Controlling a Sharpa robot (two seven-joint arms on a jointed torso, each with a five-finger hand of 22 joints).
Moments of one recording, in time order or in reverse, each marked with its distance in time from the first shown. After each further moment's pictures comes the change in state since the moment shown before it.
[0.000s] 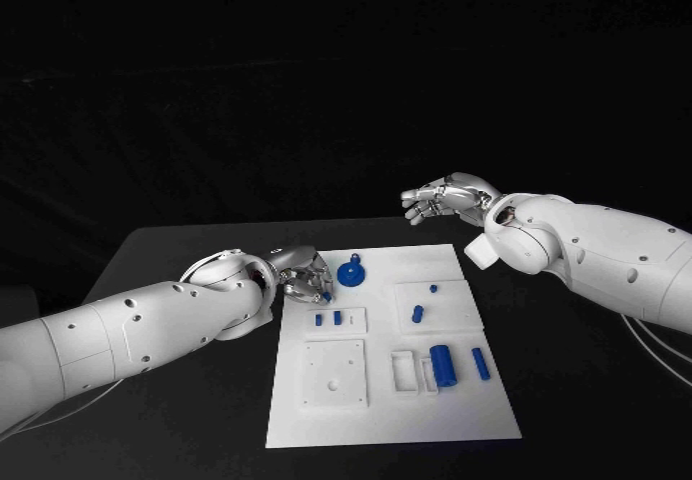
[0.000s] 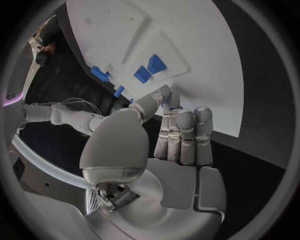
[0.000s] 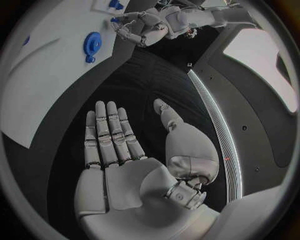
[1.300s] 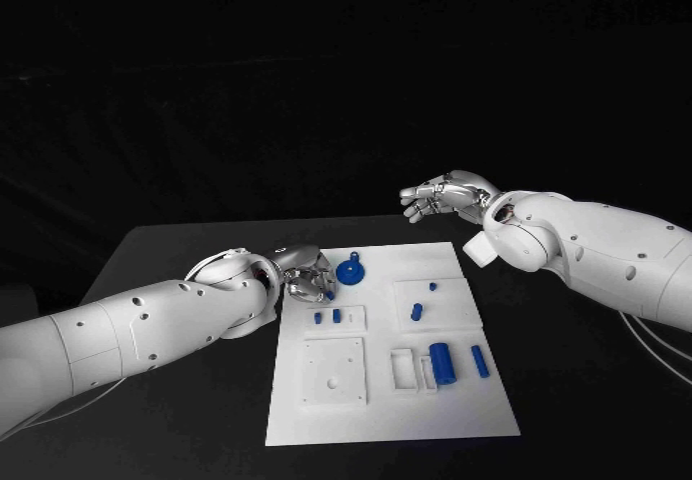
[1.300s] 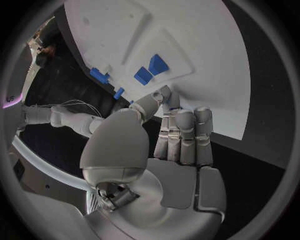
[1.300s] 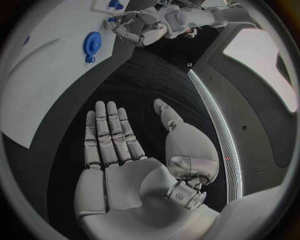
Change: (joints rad) left arm 0.002 0.022 -0.012 -0.015 -0.007 0.001 -0.001; left_hand 0.001 0.005 0.001 0.001 -0.006 0.000 0.000 -0.001 0.000 0.000 0.000 -0.004 0.002 0.000 0.000 0.000 -0.001 0.001 0.000 0.000 0.000 0.000; right arm 0.000 0.001 0.000 -0.001 0.000 0.000 0.000; right_hand 0.000 0.000 0.000 0.000 0.000 -0.004 -0.003 0.001 -0.001 0.000 0.000 0.000 -0.002 0.000 0.000 0.000 0.001 0.000 0.000 0.000 0.000 0.001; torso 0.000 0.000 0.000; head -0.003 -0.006
